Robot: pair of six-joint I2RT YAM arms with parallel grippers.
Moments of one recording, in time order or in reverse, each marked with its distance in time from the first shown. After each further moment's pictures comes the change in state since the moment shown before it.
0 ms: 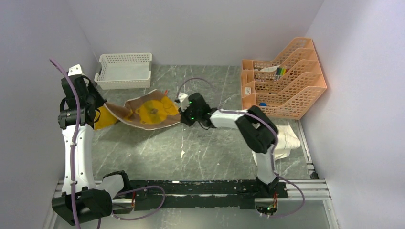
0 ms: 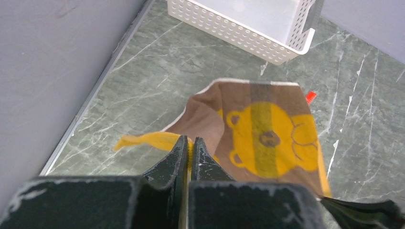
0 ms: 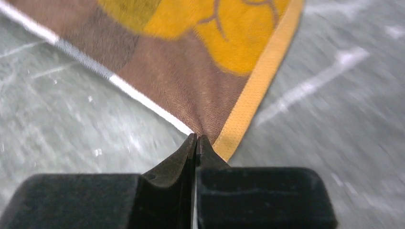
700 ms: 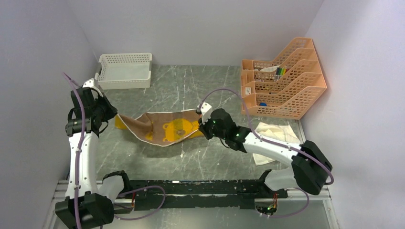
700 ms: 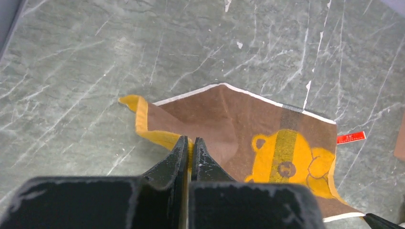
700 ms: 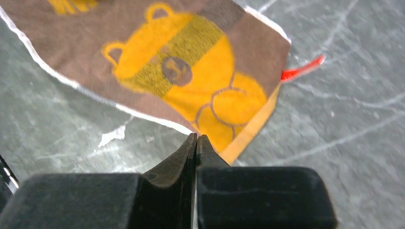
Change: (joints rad) left arm 0.000 -0.069 -0.173 0.001 0.239 -0.040; right arm 0.043 -0.745 -0.510 -0.090 0.264 0.066
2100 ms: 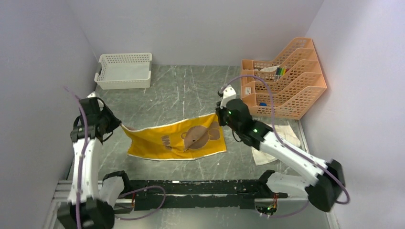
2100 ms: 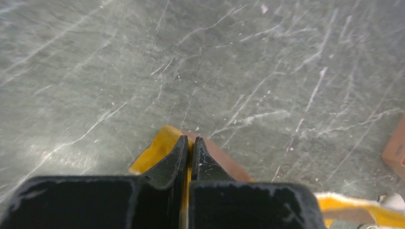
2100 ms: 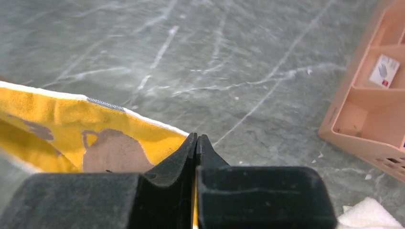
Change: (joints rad) left arm -0.018 -0.141 -0.119 -0.132 -0.059 -0.171; right arm -0.040 -0.315 0.107 -0.330 0.318 0.131
